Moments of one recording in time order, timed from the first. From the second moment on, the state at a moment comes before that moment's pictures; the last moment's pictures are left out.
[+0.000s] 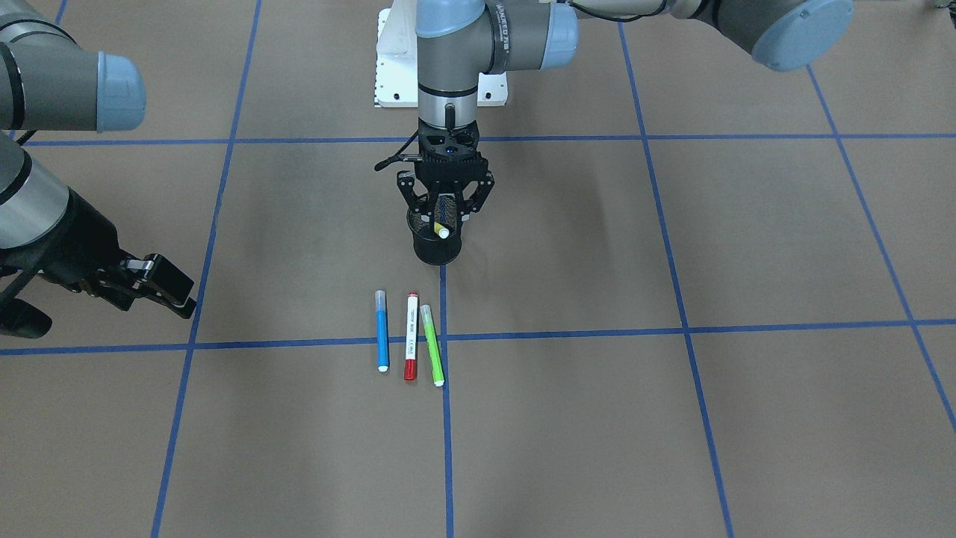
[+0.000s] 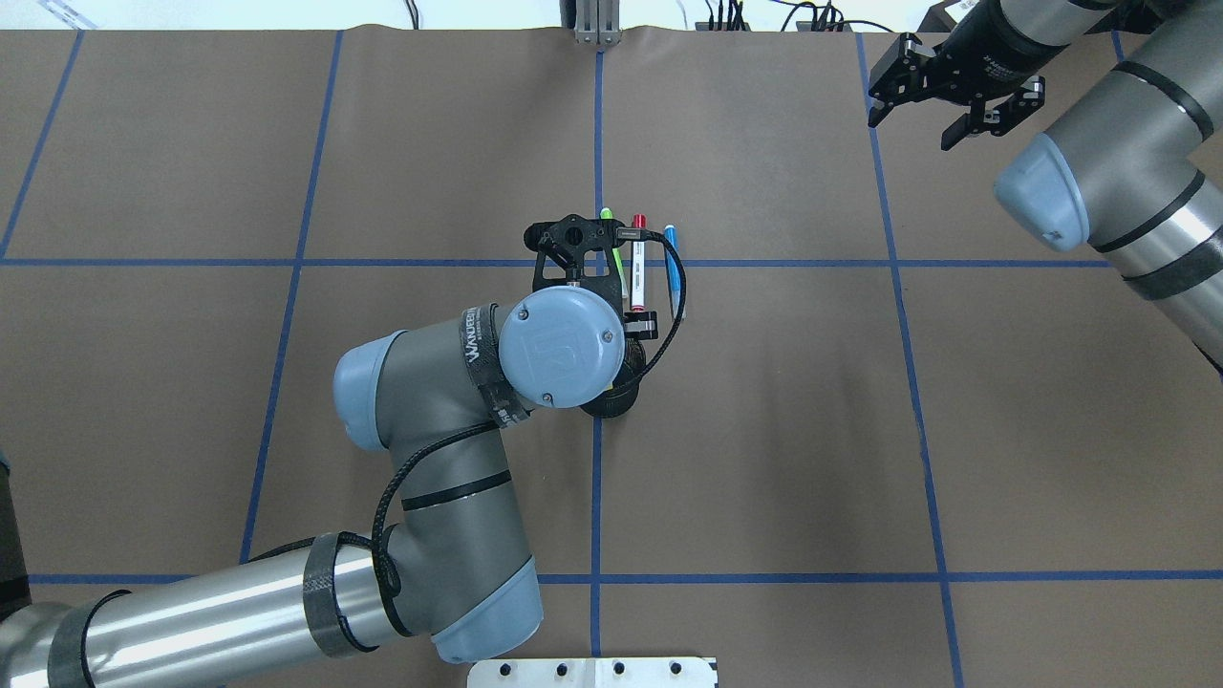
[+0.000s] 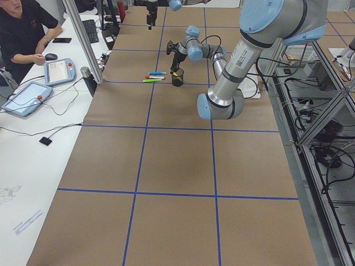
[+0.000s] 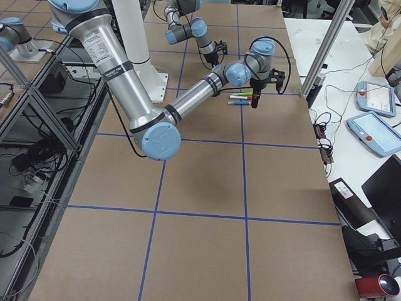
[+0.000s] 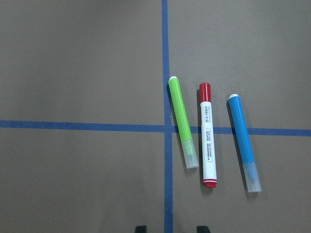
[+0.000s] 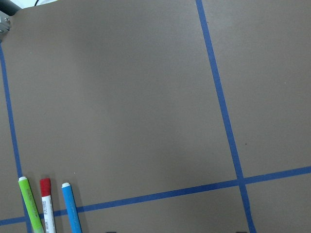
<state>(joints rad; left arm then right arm) -0.39 -2.40 -1.63 -1.61 -1.43 -1.35 1.08 -1.04 1.69 -1.55 2.27 1.02</state>
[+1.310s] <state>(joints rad) -0.39 -2.40 -1.62 -1.62 -1.42 -1.36 1.09 -1.04 1.69 -1.55 2.27 1.02</state>
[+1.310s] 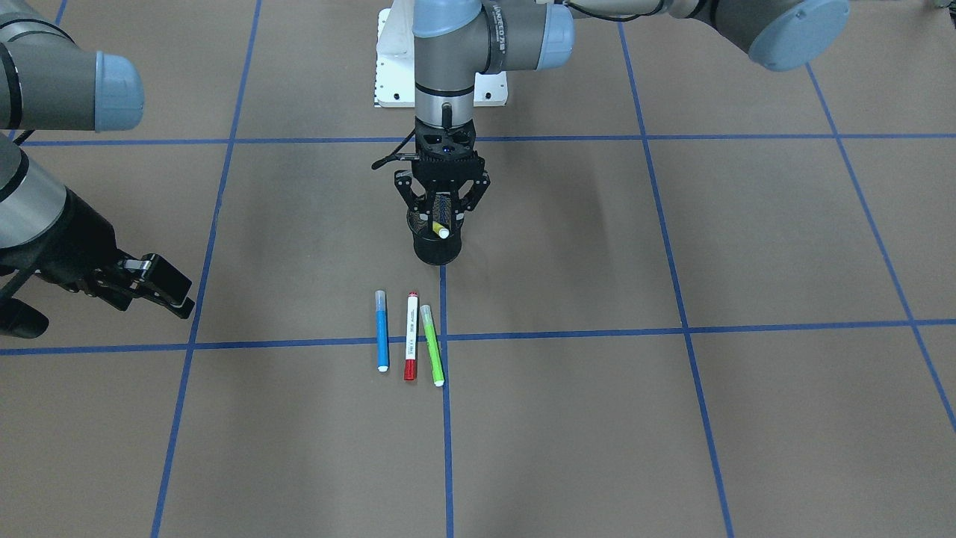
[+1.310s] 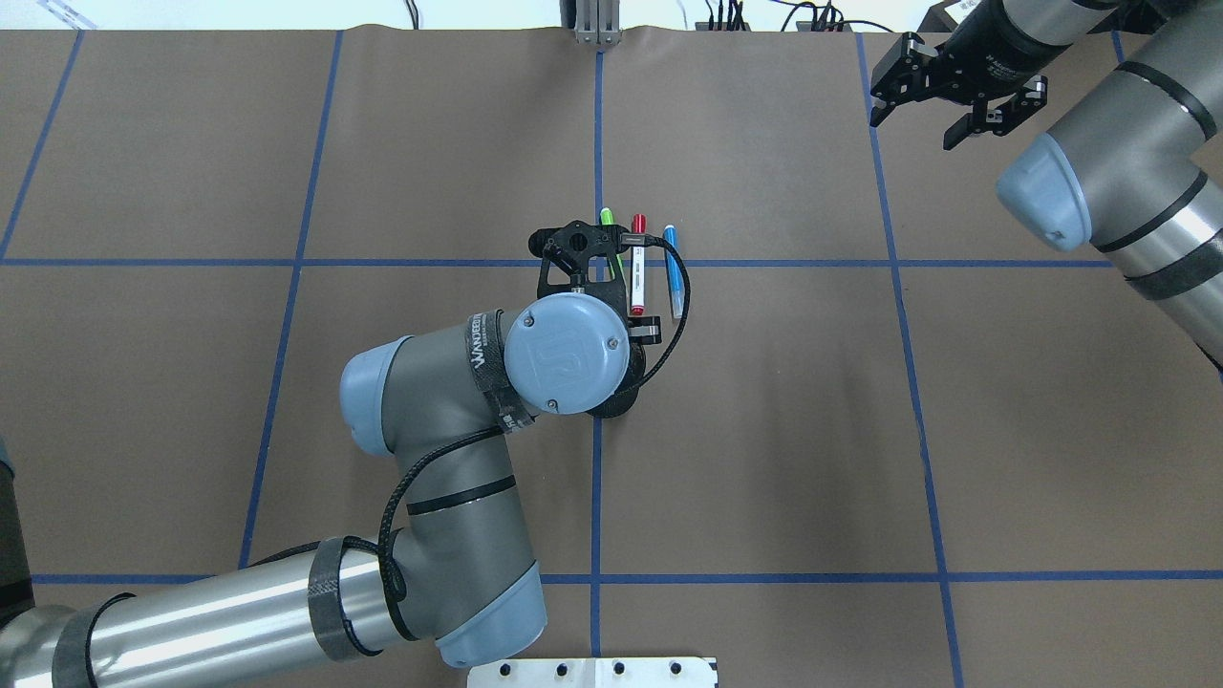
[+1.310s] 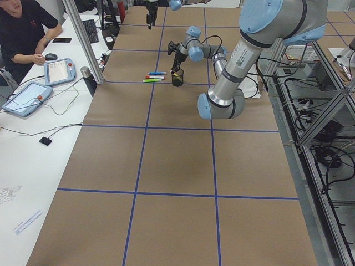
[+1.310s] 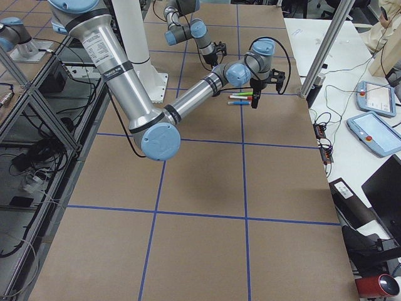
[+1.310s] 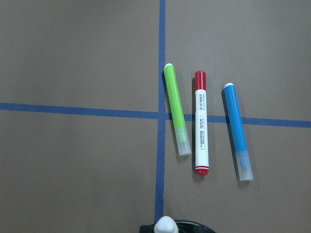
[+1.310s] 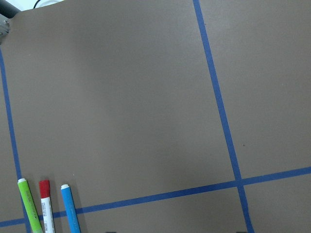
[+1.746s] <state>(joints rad) -0.39 -2.40 -1.62 -1.62 -1.42 -1.35 1.09 -1.04 1.69 -1.55 2.27 1.02</state>
